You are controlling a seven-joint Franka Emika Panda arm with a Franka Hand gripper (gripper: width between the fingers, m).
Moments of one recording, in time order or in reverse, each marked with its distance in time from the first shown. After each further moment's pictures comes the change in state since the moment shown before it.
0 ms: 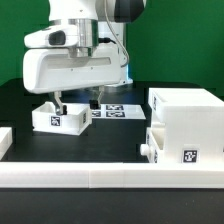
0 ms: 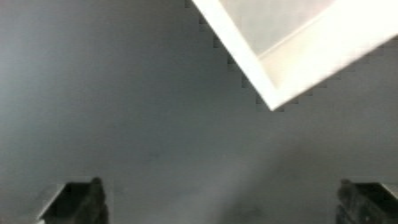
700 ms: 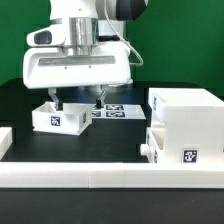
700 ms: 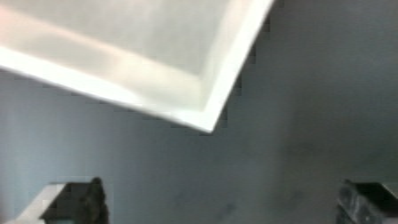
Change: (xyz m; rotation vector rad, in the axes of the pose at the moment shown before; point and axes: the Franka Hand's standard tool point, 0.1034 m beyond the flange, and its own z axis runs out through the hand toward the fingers) arm -0.013 -0.011 -0.003 0.001 -0.003 0.512
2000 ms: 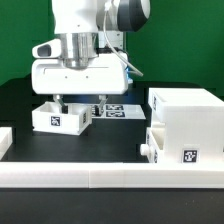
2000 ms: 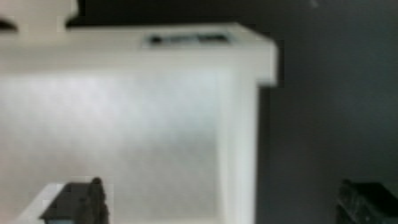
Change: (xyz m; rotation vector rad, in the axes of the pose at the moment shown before) arm -0.056 -0.002 0.026 -0.006 -0.031 0.335
